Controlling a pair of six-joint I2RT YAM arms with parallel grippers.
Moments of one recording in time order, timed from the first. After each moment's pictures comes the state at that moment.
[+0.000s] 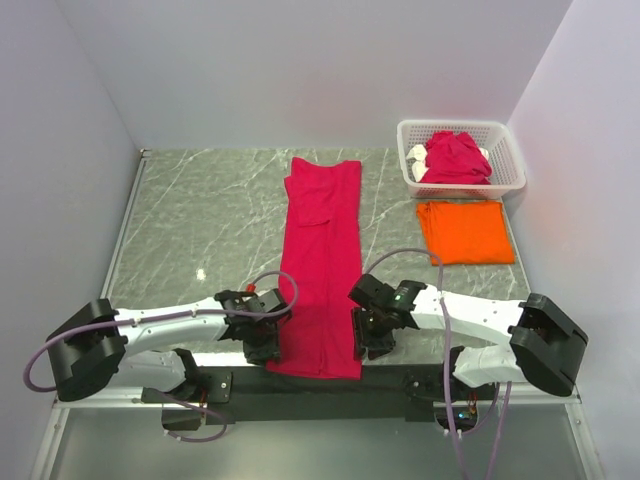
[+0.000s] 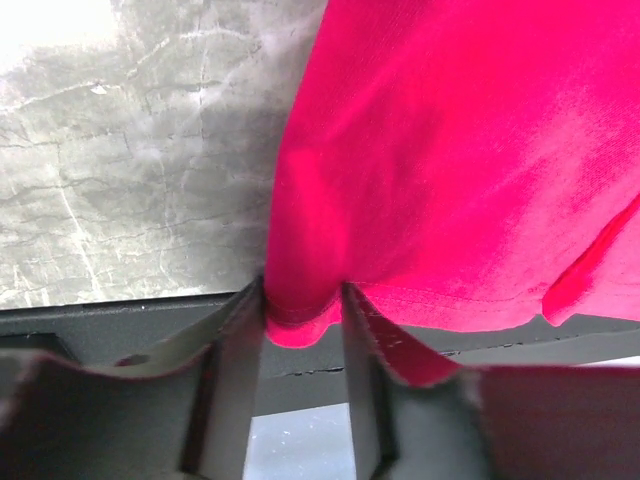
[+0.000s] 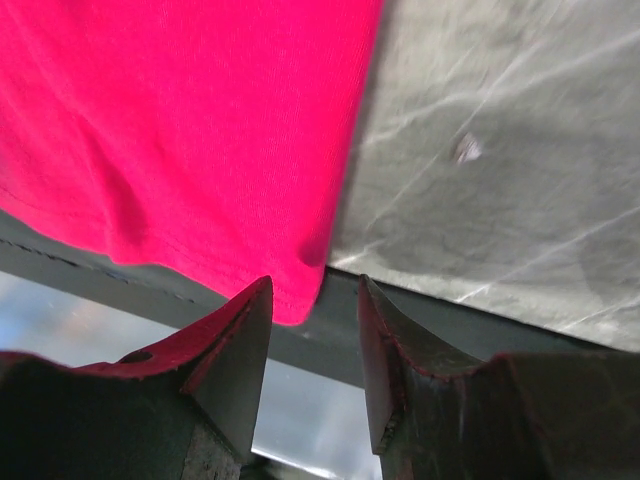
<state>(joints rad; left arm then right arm) -1.05 1.23 0.57 -0.70 0.05 -1.20 0.96 1.27 0.63 -0.69 -0.18 0.91</state>
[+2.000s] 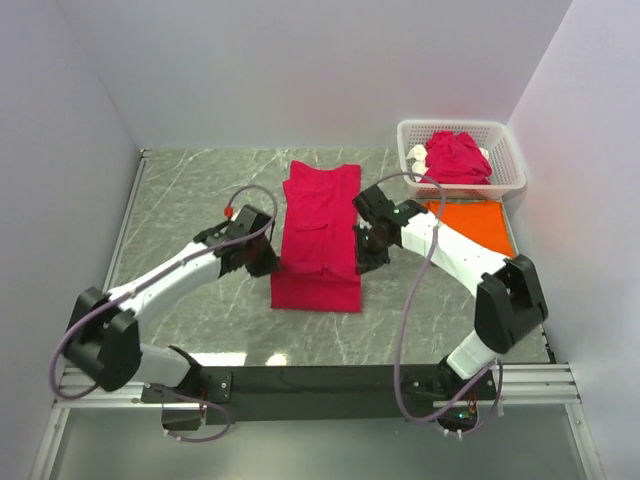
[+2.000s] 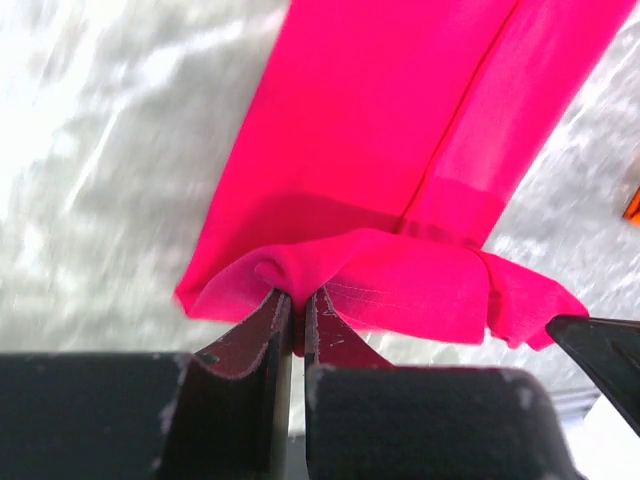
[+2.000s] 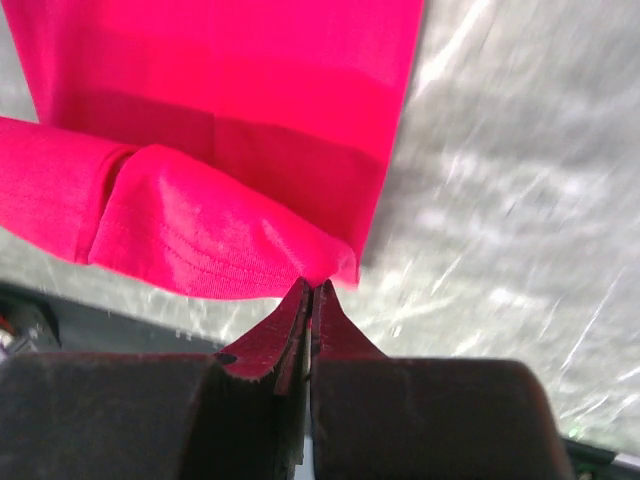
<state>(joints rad) -0.60 1.31 0.92 -0.60 -0.06 -1.06 0.60 1.55 1.19 -0.87 -0.09 0.56</state>
